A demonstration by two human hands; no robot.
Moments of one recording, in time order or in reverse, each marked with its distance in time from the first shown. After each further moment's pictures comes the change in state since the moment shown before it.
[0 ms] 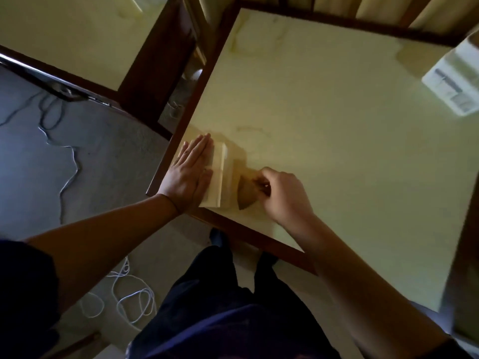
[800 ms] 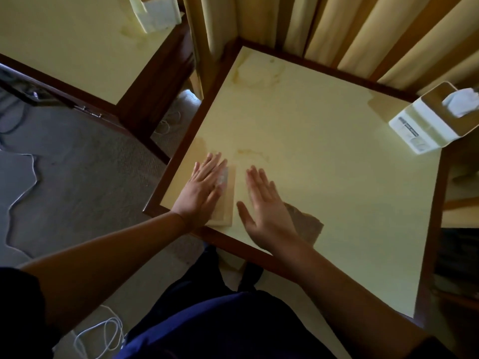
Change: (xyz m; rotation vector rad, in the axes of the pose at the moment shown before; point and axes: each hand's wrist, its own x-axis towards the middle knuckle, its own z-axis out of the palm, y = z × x) left_hand 0.001 -0.009 -0.005 -0.383 -0.010 -0.083; right_hand -0.002 -0.050 0.029 -0.204 -0.008 -0.170
